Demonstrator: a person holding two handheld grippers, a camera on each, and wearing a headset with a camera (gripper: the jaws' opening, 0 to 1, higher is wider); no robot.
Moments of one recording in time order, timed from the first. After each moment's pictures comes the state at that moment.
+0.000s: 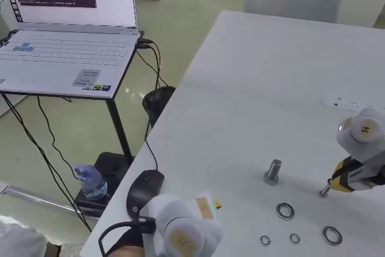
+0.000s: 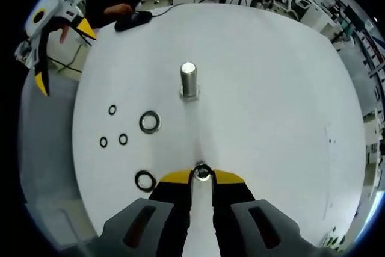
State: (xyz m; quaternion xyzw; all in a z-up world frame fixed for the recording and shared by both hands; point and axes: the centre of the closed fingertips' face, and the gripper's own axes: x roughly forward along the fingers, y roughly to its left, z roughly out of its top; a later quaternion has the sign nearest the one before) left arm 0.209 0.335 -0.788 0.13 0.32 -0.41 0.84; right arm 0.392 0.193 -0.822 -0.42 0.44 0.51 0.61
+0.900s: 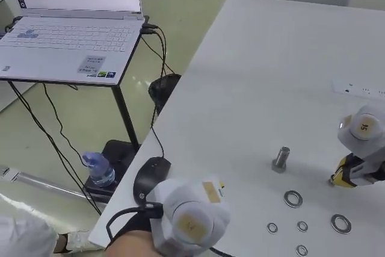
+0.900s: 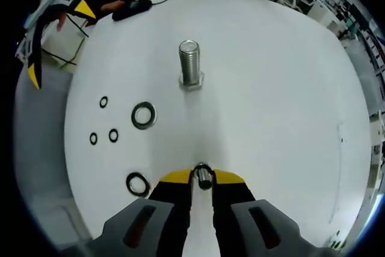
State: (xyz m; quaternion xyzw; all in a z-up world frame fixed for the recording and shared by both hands) left arm 0.217 0.342 -0.793 0.14 0.32 -0.40 0.85; right arm 0.392 0.194 -0.858 -0.42 0.45 0.51 0.59
